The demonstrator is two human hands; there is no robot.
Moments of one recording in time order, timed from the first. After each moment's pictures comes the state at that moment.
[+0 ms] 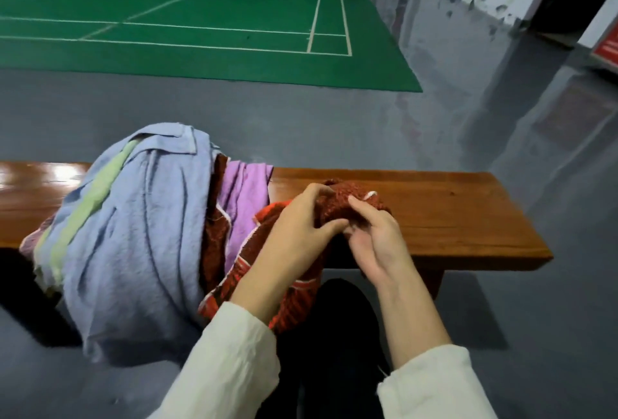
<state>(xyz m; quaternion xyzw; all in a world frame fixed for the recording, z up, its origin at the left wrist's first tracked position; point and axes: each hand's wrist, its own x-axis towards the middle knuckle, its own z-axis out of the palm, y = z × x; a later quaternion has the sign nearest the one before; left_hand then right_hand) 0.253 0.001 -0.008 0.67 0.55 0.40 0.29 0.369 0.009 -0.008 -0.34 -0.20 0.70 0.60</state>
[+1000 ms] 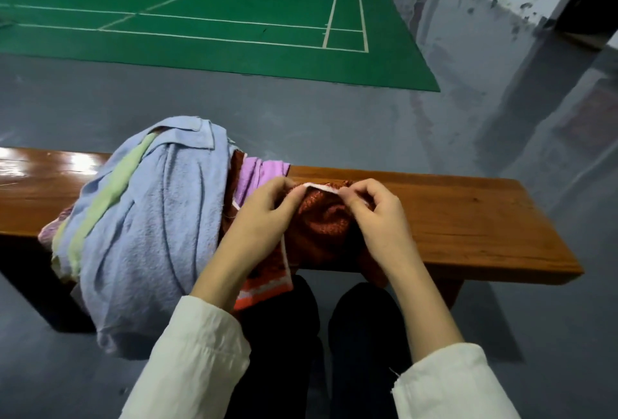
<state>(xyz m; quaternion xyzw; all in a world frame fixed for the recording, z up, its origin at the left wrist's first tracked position) 0.187 0.007 0.003 0.60 0.57 0.45 0.32 0.357 0.028 -0.008 -0.51 -0.63 0.36 0.46</state>
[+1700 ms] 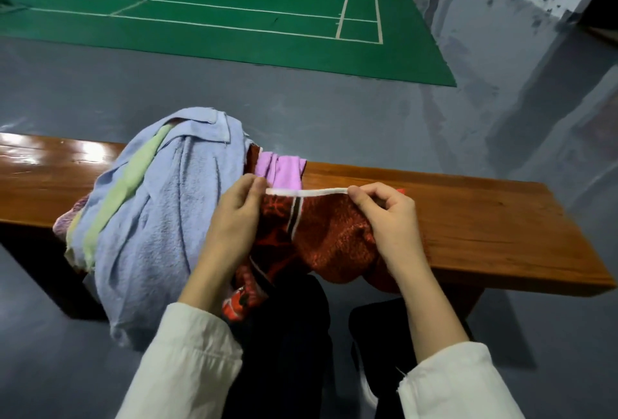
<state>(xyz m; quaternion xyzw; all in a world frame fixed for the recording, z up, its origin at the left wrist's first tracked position) 0.138 0.013 -0.018 0.52 0.61 0.52 0.29 0.331 0.040 -0.019 -0.49 -0.57 0.42 0.52</state>
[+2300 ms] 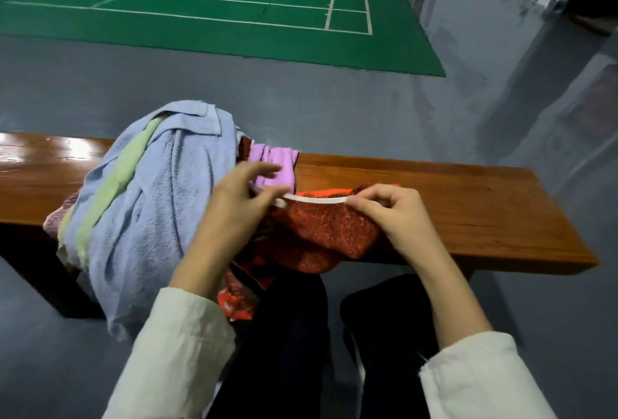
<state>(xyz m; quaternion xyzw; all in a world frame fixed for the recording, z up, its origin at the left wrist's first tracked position) 0.140 0.009 -0.002 0.61 0.63 0.42 0.23 0.355 0.029 -0.009 -0.49 -0.62 0.43 0.43</state>
